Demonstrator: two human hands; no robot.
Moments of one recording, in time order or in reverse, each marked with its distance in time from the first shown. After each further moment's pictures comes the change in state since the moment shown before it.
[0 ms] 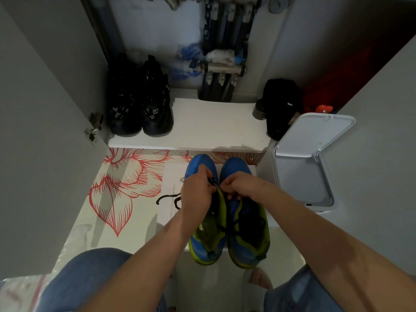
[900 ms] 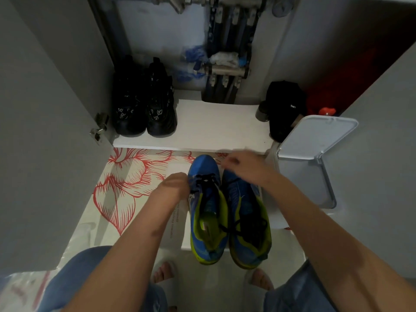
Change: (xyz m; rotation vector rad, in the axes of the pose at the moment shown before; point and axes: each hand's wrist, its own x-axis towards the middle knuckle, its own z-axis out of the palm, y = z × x) left_hand 0.023 -0.022 -0.055 0.442 -0.459 -0.193; right_hand -0.008 -0.022 -0.027 -0.426 0.333 -0.428
